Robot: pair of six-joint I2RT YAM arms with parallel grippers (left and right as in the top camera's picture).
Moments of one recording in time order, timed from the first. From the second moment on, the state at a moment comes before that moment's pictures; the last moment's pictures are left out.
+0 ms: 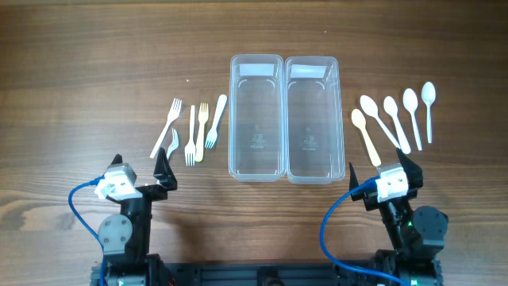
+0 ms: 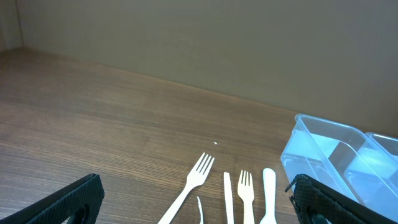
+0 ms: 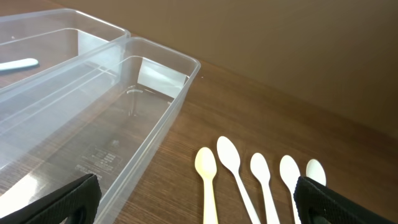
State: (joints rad) left arm 0.07 0.02 0.01 -0.07 0.01 -0.24; right arm -0.09 0.02 0.10 -0.30 -0.26 -0.37
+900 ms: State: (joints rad) left arm 0.07 0.12 0.07 -0.20 0.03 -0.29; right arm -0.09 0.02 0.10 -0.27 -0.57 -0.01
